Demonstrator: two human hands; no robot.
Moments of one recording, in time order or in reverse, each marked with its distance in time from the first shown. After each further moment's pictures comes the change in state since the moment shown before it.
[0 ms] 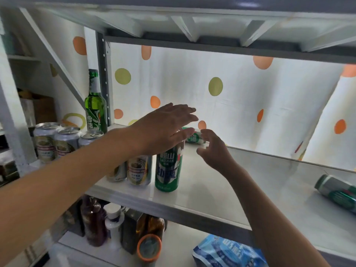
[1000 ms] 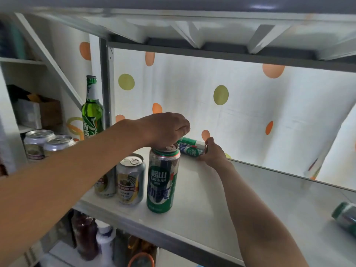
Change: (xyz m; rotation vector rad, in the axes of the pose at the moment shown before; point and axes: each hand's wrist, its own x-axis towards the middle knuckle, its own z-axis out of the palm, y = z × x) left_hand 0.061 -0.019 0.001 -0.149 -0.240 -0.275; right_hand 0.126 0.103 0.036 -0.247 -0.105 0.141
